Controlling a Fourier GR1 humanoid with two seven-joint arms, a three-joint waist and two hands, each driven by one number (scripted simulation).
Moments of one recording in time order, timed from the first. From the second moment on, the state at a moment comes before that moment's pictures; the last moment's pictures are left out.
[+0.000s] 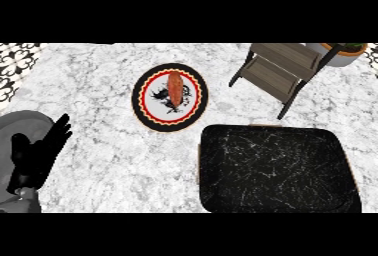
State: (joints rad) left arm -0.04 0.27 0.19 -1.38 -0.02 -0.15 0.17; right arm -1.82 -0.45 -0.27 -0.14 1.65 0.25 0.75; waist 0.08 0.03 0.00
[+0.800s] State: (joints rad) left arm -0.02 0.26 0.20 -1.38 -0.02 -0.15 0.16; right arm -1.77 -0.48 -0.39 -0.21 1.54 0.21 0.96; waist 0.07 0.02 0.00
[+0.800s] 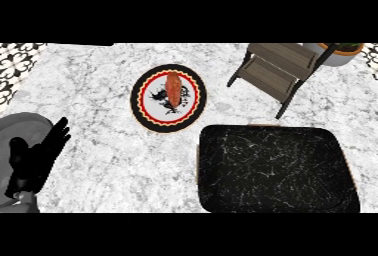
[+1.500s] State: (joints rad) left arm 0.02 0.27 0.22 -1.37 -0.02 -0.14 0.16; right arm -1.85 -0.53 -0.51 -0.45 1.47 0.00 1.09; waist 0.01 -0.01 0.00
